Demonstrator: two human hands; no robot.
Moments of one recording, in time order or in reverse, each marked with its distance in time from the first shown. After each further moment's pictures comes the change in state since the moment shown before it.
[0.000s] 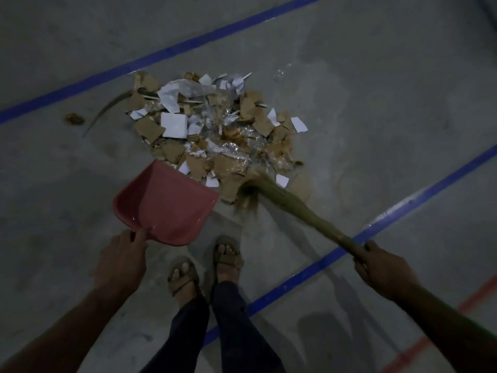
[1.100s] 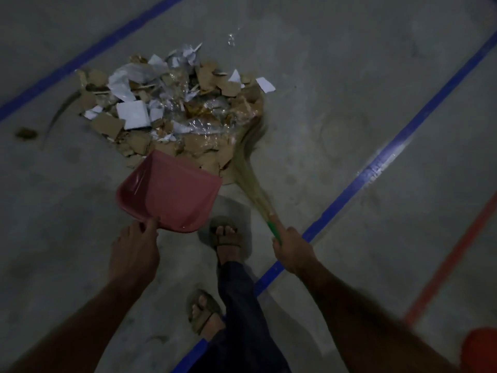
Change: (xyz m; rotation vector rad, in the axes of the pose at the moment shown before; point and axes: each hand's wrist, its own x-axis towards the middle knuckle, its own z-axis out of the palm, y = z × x) left_hand -0.017 0.050 0.059 0.082 0.071 0.172; right_hand 0.005 -0.183 0.135 0.660 -0.032 0.222
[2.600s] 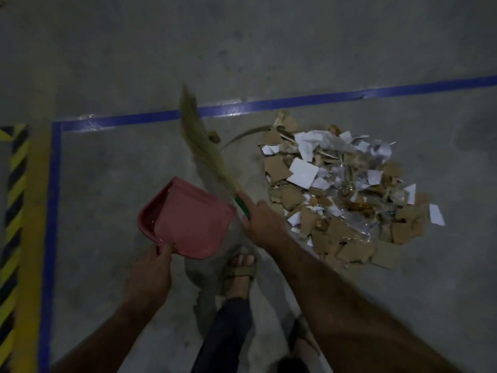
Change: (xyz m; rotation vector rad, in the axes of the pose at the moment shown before) left_hand 0.003 -0.336 -0.012 -0.226 -0.097 -0.544; right_hand 0.167 -0.550 0.074 -0.315 -0.137 -0.694
